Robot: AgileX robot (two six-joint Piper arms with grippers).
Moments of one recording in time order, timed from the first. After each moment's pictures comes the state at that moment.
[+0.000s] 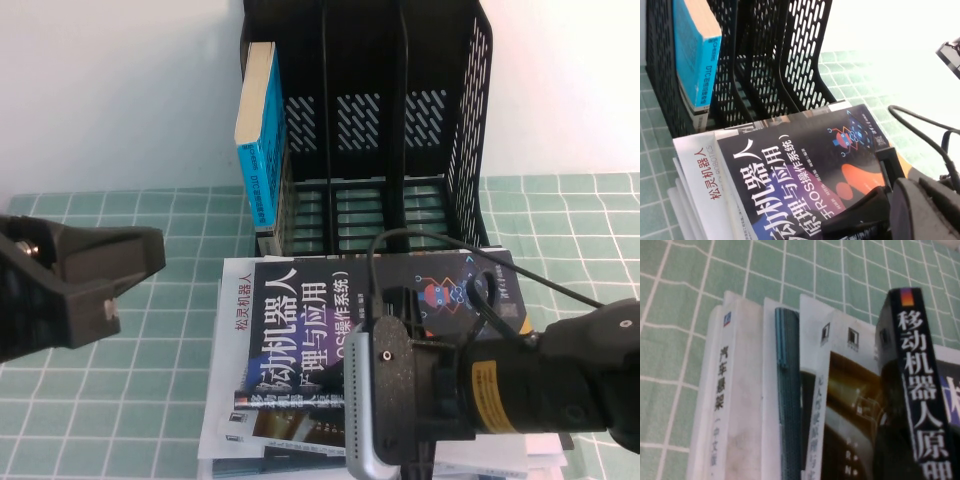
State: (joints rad) right arm 0.79 1.54 -0.79 -1.54 -0.36 0.74; left arm -0.43 0.81 -0.96 -0.42 0.74 -0.03
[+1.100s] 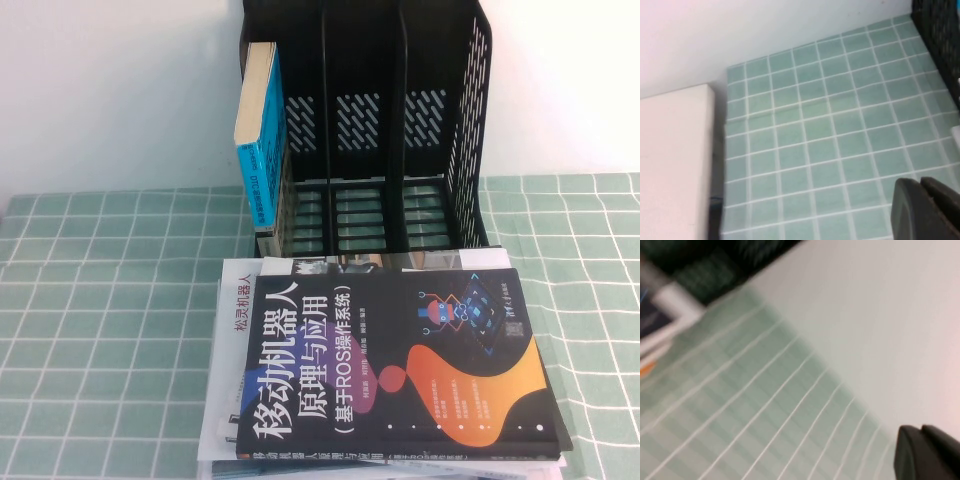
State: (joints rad) right arm 0.79 0.89 -0.99 -0.73 1.09 -0.05; left arm -0.43 0.78 -0.95 0.44 0.97 -0.31
